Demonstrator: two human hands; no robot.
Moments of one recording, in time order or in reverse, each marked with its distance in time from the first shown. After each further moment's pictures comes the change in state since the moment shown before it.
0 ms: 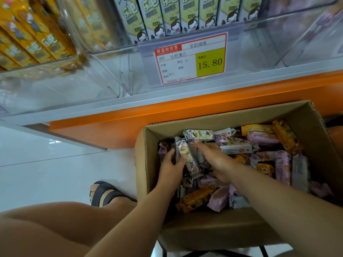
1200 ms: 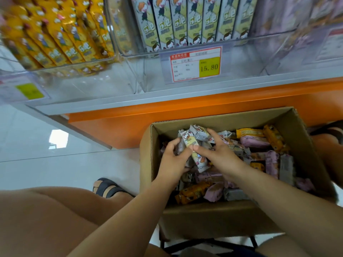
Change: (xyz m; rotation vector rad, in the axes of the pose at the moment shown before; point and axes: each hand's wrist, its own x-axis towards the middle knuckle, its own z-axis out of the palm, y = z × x) left_hand -0.046 0.026 -0.010 -0.194 -0.098 0.183; right_hand -0.053 0.004 -0.008 -0.013 -0.023 -0.433
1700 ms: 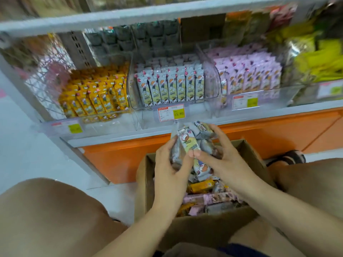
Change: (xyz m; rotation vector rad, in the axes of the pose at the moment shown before) left_hand -0.142 0.068 0.030 0.170 0.157 0.809; right_hand -0.166 -0.094 -0.024 -0.065 0.126 -0.543
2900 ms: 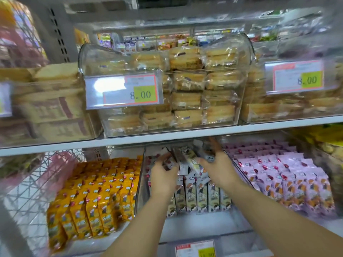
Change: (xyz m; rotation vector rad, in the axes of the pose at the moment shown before) left_hand 0.315 0.026 0.000 0.053 0.151 -0.081; right_hand 0.295 -0.084 -0.007 -0.349 0.300 -0.281
